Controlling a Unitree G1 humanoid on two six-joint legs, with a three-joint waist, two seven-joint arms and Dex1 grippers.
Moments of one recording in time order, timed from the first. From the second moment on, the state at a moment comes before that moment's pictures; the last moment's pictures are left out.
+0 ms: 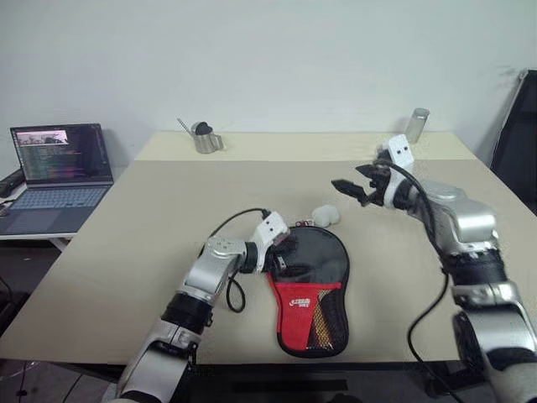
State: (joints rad) left arm -0.66 0.30 -0.23 0.34 -0.06 0.38 -0.98; right arm -0.97 -0.43 -0.02 0.42 0.27 0.63 0.56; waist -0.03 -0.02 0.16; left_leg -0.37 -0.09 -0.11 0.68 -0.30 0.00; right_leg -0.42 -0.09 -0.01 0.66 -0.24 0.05
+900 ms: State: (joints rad) left arm -0.55 0.28 -0.25 0.17 -0.05 0.45 -0.82; right arm -1.17 -0.17 -0.13 1.22 0.14 0.33 0.30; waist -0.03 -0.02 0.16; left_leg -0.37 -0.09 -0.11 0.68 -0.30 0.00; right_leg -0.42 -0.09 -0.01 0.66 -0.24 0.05
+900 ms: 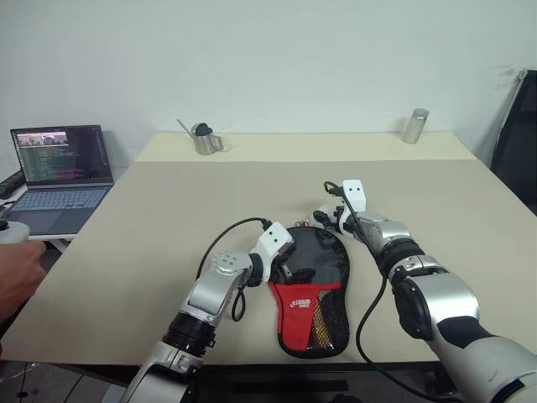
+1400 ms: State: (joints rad) left arm -0.56 0.27 -0.25 0.18 -0.06 0.45 -0.80; right arm -1.17 -0.16 -0.14 1.22 0.14 0.33 0.30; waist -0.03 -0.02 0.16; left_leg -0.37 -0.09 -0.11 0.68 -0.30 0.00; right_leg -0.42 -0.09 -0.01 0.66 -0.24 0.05
